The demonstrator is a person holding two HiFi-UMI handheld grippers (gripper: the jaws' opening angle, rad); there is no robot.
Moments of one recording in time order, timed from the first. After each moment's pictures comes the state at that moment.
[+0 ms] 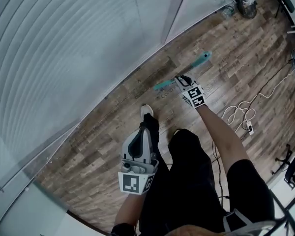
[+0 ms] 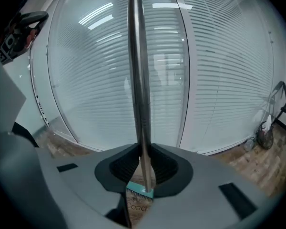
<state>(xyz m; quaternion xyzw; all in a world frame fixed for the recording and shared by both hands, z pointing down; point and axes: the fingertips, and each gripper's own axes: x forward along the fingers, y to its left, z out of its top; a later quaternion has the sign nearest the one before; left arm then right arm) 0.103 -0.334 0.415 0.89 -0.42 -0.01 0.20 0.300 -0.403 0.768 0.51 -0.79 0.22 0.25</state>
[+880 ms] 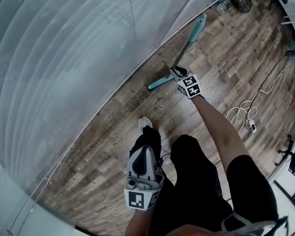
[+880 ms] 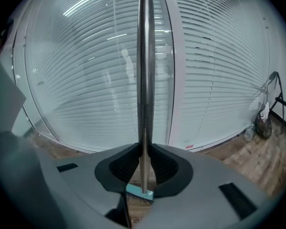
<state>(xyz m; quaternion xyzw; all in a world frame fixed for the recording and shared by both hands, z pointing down) 0.096 -0.357 0.522 0.88 -0.40 -0.04 0.26 0.341 -0.492 0.887 0.55 -0.75 0.25 0.27</state>
